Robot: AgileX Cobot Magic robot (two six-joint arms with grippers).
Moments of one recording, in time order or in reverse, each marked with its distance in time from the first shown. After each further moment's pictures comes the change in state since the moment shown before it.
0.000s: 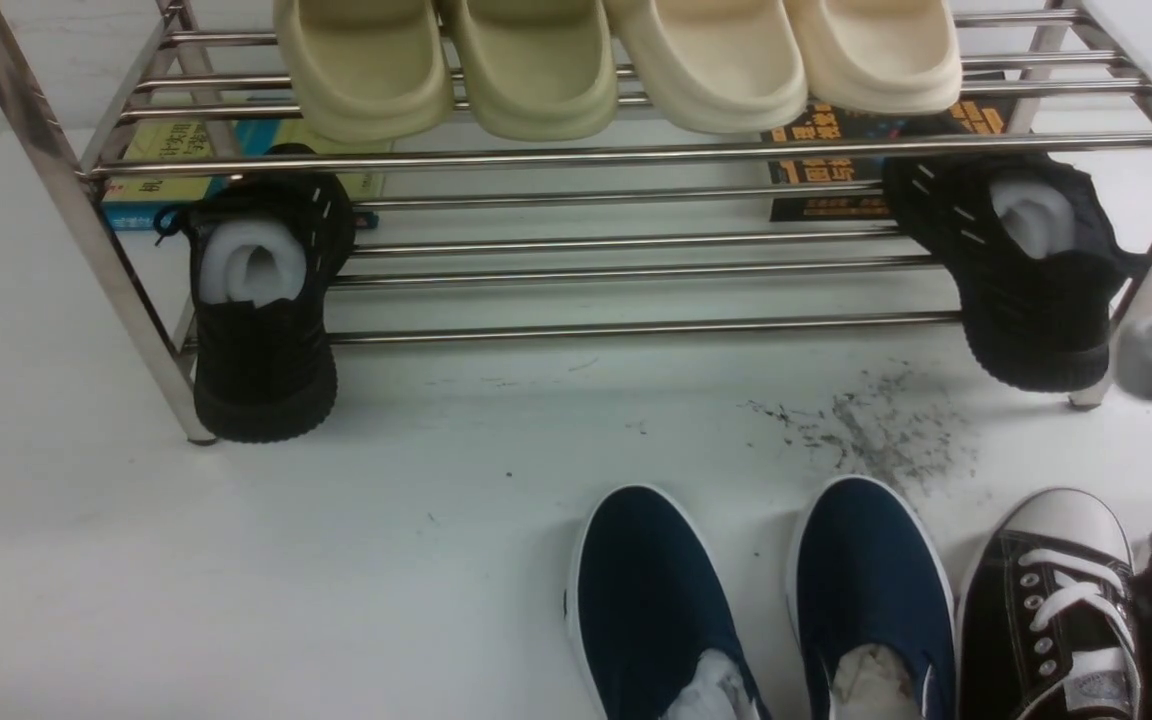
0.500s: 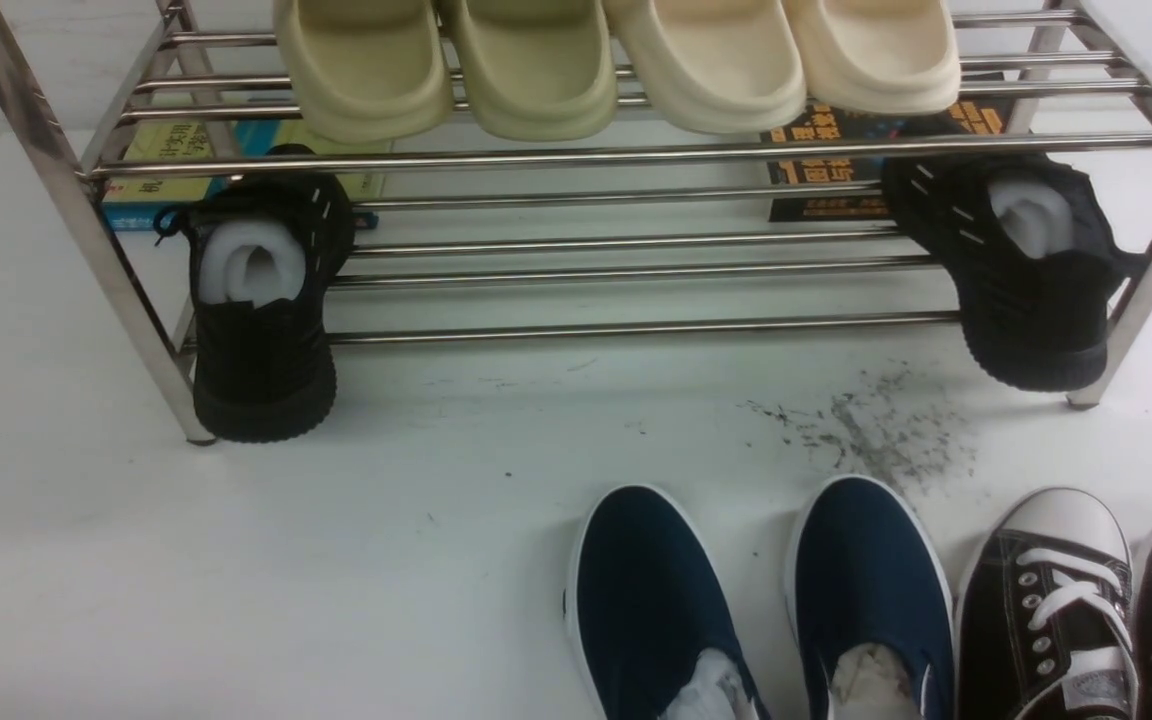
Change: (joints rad) right arm 0.000 -0.508 0.181 -0.230 -0.239 -0.002; left arm 0.000 0.000 0.000 0.000 0.000 0.000
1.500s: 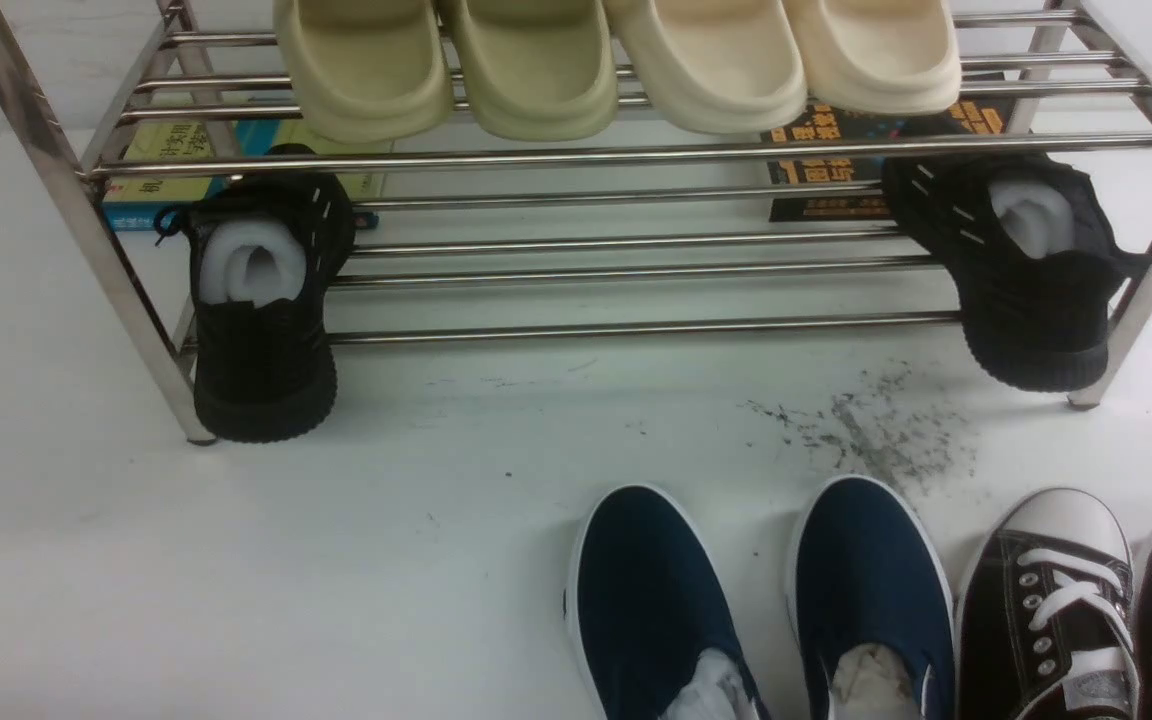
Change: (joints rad) right arm 0.000 -0.159 0.330 -0.007 -0.610 0.000; left arm 0.000 0.000 0.000 0.000 0.000 0.000
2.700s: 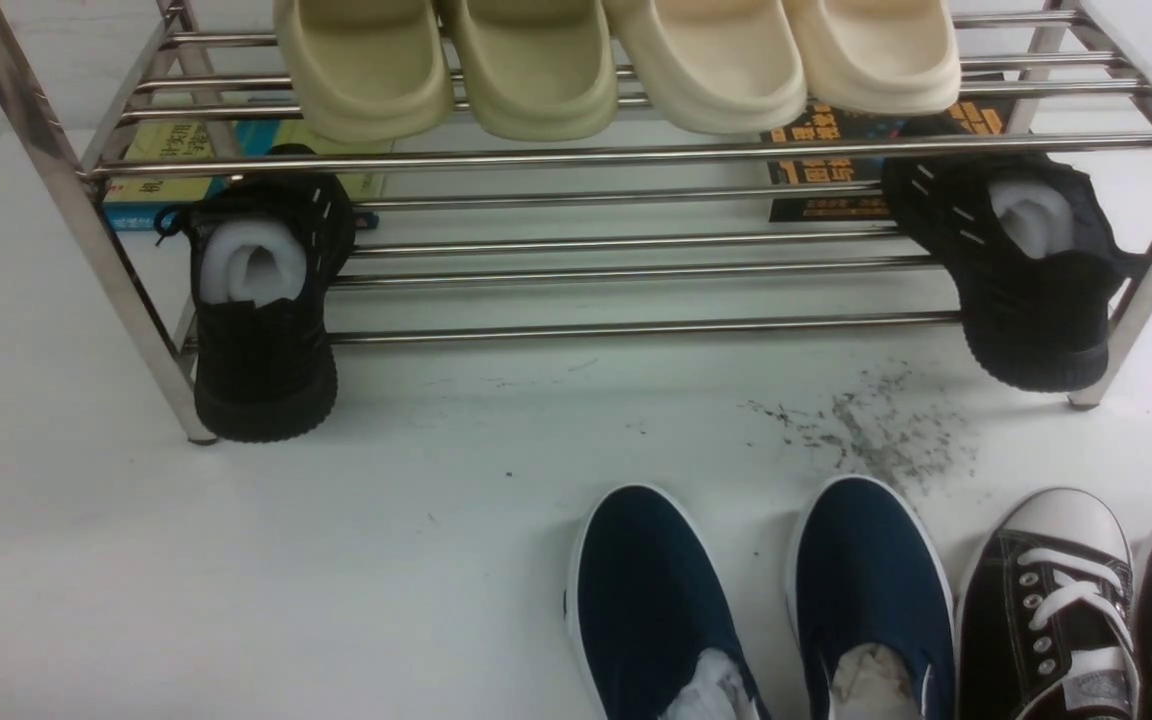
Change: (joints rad) right arm -0.305 -0.085 0.113 0.144 -0.014 0.000; left arm 0.000 0.000 0.000 0.000 0.000 0.000
